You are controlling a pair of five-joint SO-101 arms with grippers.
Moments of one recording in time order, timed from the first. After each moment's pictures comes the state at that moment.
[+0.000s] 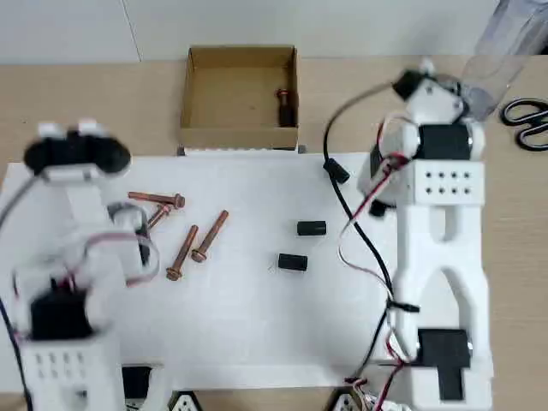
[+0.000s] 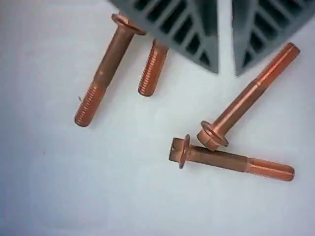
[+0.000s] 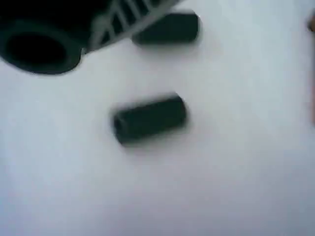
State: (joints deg) left arm -6.7 -53.7 31.0 80.4 6.6; right arm -2.2 -7.7 -5.9 99.0 -22.6
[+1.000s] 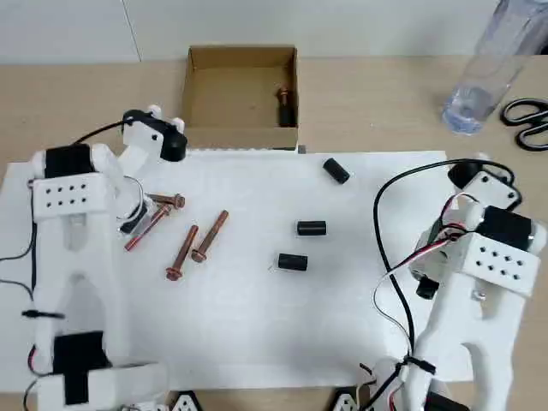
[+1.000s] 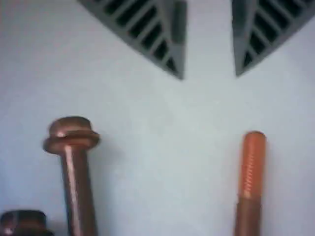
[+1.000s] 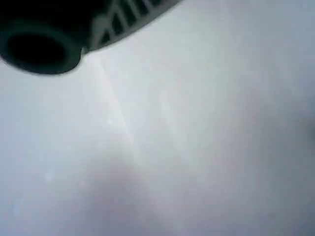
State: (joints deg) left arm -12.2 -5.1 4.9 98.6 -35.1; right arm 19.0 -29.4 28.1 94.0 -4.7
